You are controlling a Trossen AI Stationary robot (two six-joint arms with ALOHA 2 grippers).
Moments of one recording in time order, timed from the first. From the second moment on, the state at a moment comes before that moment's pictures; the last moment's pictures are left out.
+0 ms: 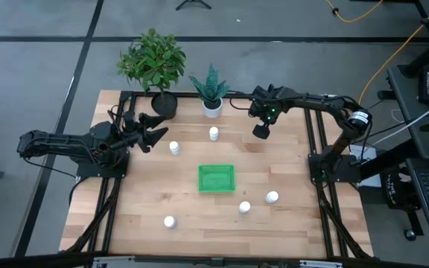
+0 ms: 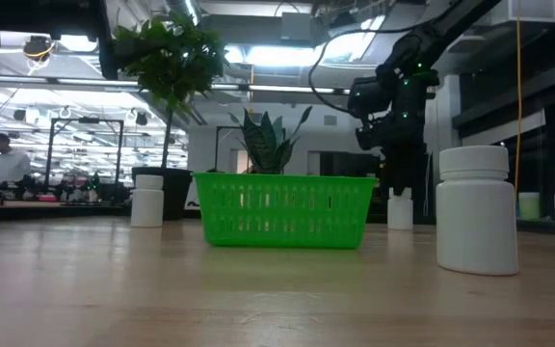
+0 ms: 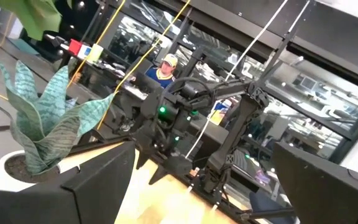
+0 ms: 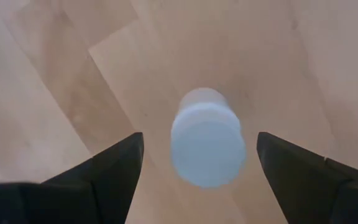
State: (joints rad) left arm 0.04 0.46 0.28 0.38 -0.36 -0.50; right arm -0.61 1.70 1.13 -0.88 -0.09 -0.13
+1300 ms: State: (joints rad) left arm 0.04 0.47 0.28 0.09 -0.53 -0.46; right arm -0.34 1.61 1.39 -0.97 -0.22 -0.13
